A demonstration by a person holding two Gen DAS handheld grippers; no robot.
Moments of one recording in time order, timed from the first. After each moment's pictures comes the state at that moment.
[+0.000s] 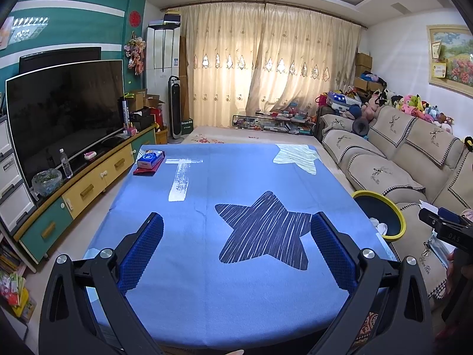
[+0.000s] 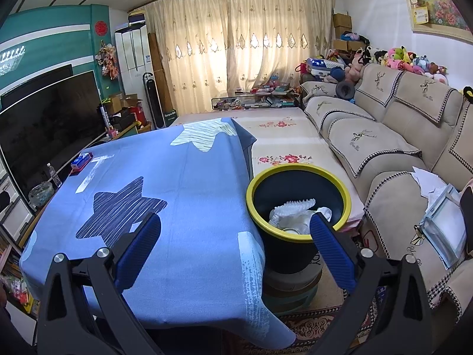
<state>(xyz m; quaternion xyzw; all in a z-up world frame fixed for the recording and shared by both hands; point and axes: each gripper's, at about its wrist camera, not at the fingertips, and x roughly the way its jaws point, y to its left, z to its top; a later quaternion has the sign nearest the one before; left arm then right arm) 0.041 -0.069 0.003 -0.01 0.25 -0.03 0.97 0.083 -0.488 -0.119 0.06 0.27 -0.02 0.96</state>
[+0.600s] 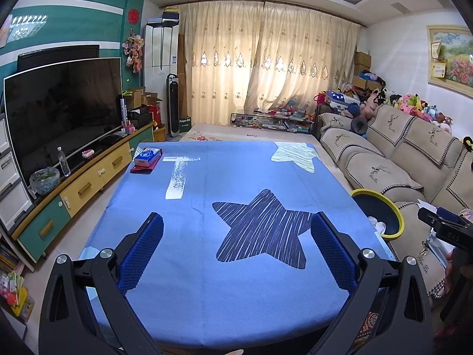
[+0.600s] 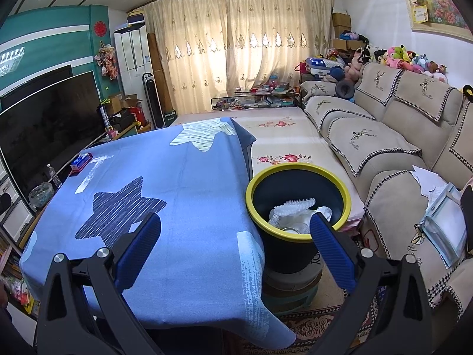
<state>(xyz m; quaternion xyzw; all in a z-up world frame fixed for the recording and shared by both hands) 0.042 -0.070 -0.001 -0.02 0.25 -0.04 0.97 0.083 -0.489 -0.121 0.06 0.27 -0.02 0.96</state>
